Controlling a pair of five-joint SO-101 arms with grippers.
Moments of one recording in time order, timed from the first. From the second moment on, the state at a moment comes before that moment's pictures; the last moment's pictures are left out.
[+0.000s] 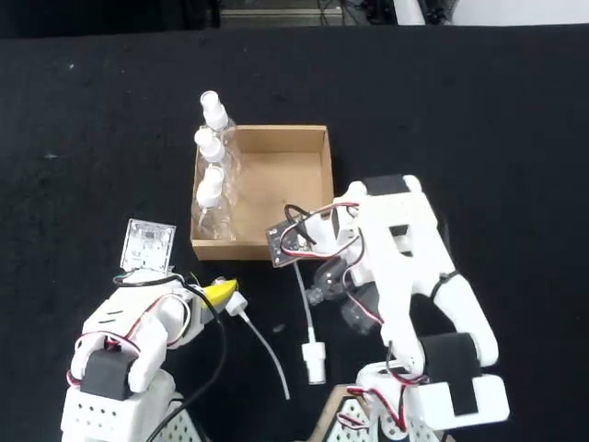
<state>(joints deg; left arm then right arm) 5.5 -104.2 85.8 68.8 -1.1 -7.6 -7.8 35.7 74.9 95.5</state>
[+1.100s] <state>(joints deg) 5.5 -104.2 85.8 68.8 -1.1 -5.2 -16.7 46.0 67.4 88.1</state>
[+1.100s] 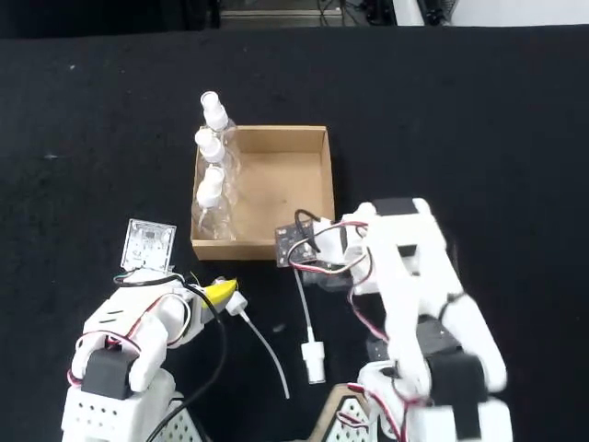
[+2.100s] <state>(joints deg) 5.5 -104.2 85.8 68.8 -1.1 49.0 -29.4 38.4 81.8 72.9</state>
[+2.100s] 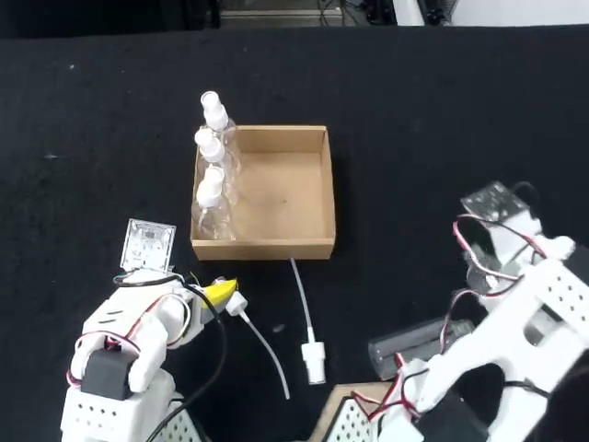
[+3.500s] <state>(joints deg) 5.5 -104.2 85.8 68.8 -1.1 44.2 -29.4 63.5 63.2 40.9</state>
